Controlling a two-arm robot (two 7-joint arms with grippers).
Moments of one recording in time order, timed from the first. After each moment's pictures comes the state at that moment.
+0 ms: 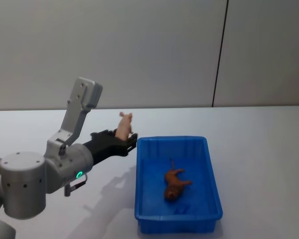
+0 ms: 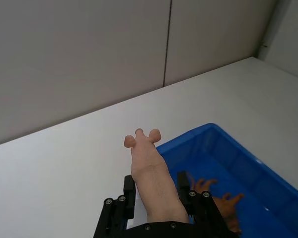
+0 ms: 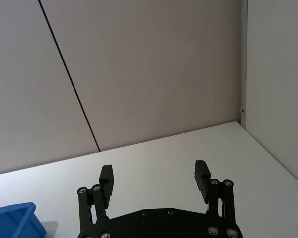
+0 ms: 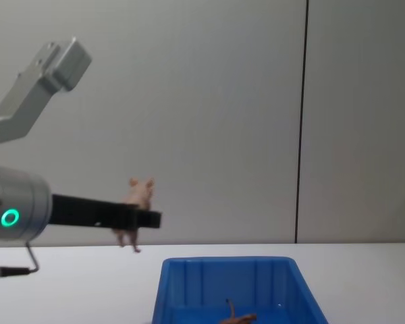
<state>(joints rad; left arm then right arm) -0.31 0.40 0.32 -1.61 -0.48 0.56 -0.17 -0.13 0.40 0.00 -1.81 0.60 0.10 -0.14</state>
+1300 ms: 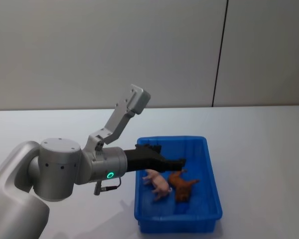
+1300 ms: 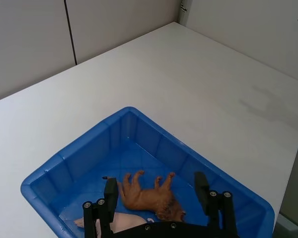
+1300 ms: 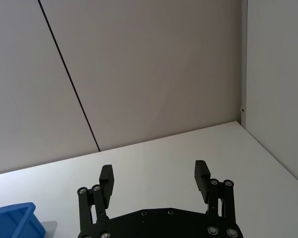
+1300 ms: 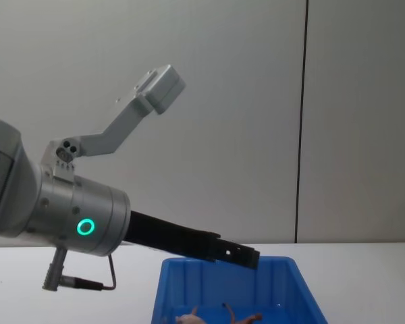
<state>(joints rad) -0.46 0.30 0.41 -1.45 -0.36 0.66 -0.51 -0.13 0.40 0.00 -1.81 0.60 0.10 -0.14</state>
